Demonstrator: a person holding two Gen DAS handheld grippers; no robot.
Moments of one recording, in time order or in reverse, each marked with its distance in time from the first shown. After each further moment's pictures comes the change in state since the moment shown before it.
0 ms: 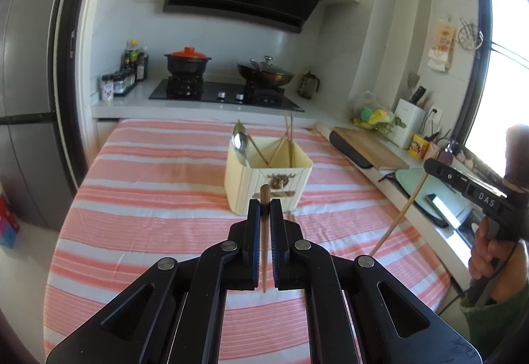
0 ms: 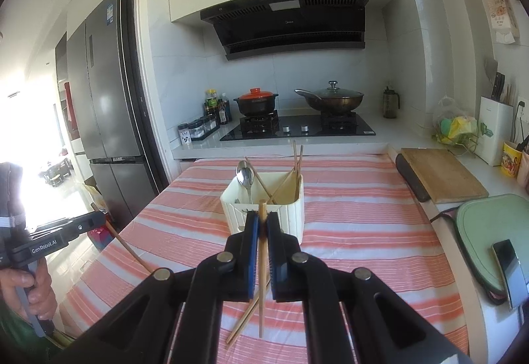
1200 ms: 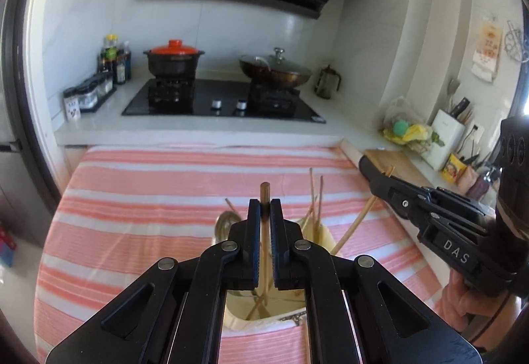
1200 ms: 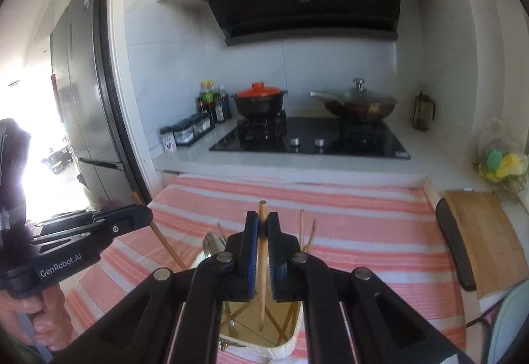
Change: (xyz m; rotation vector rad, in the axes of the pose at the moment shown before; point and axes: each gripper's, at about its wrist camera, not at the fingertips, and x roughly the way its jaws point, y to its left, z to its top) left arm 0.224 0.000 0.133 -0.009 0.091 0.066; right arm 0.235 -0.032 0.114 -0.031 0.100 0.052
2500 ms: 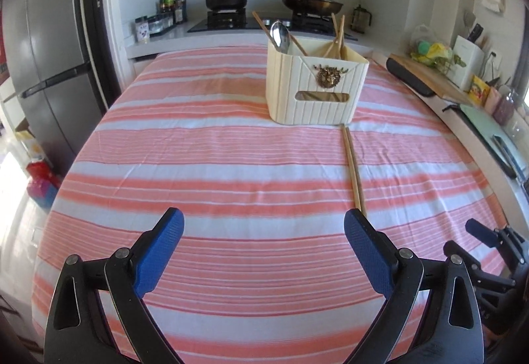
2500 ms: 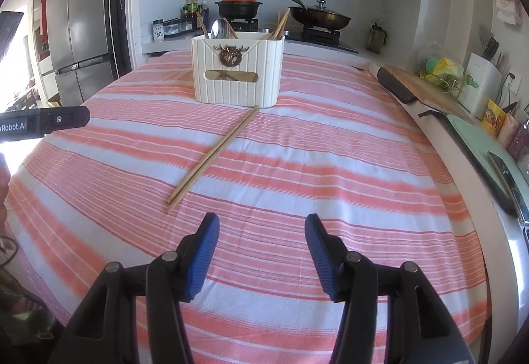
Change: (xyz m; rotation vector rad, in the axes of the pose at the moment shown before) left arm -0.133 -0.008 -0.248 0.002 0.142 0.219; right arm -0.168 0.052 -0.309 -0.053 0.218 -0.225
